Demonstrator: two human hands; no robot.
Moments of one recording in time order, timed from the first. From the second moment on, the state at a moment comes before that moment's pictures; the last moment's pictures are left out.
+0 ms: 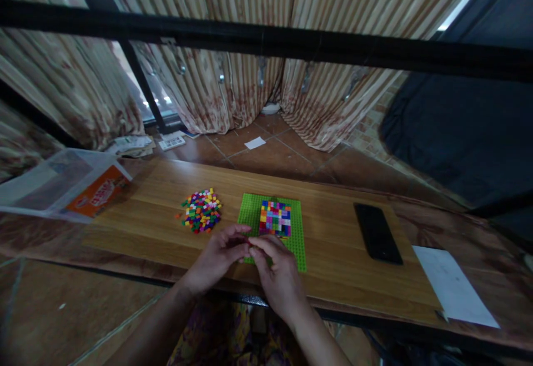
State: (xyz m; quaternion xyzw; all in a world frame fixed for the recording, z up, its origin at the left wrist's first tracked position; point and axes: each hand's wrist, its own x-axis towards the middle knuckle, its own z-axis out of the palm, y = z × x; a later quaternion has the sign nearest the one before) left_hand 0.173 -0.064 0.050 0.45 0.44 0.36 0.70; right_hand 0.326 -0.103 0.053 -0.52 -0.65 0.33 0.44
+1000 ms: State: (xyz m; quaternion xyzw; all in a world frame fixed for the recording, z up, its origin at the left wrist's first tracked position) left_hand 0.040 -0.030 0.033 0.44 0.74 0.43 0.27; right_hand 0.389 -0.025 0.035 -0.63 -0.64 0.16 0.41
